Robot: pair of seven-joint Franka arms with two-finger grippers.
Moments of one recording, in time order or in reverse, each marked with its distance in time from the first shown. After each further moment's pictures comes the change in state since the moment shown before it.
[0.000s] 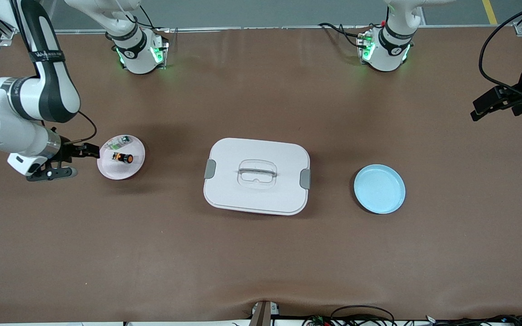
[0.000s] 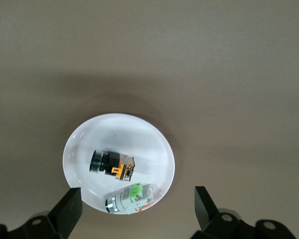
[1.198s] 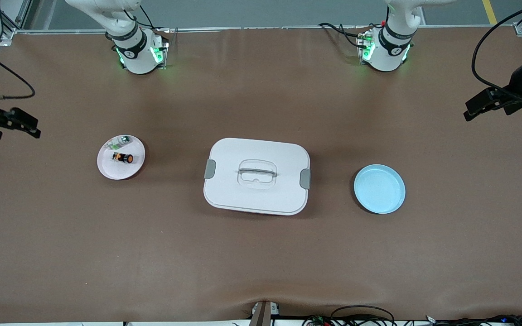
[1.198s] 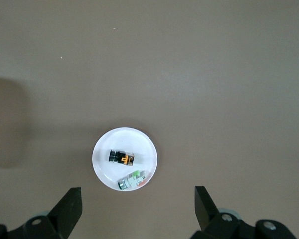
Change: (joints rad) left arm -0.005 -0.020 -0.018 -0.040 0.000 0.009 -0.042; right arm -0.023 -0.246 0.014 0.283 0.000 -0.358 0.035
